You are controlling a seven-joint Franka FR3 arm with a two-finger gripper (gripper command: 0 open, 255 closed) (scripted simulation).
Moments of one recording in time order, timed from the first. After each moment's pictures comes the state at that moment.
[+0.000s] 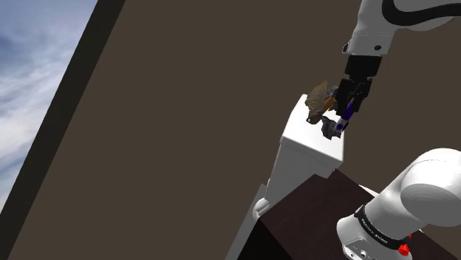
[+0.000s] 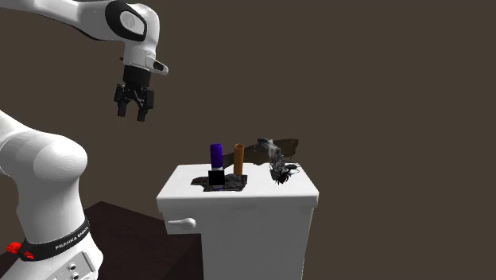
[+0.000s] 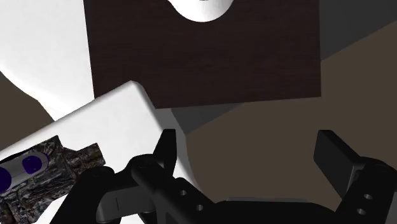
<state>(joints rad) -0.01 -0.74 -0.06 -2.45 0.04 1.43 0.00</state>
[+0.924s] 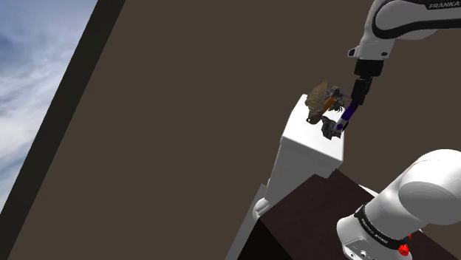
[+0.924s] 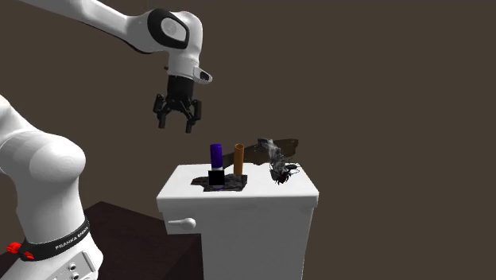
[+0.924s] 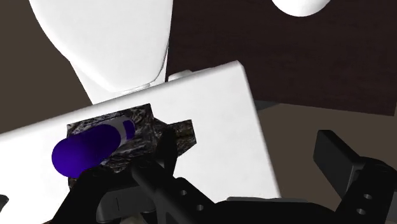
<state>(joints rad) -0.06 -0.56 -0.34 -2.37 -0.21 1.54 -0.44</state>
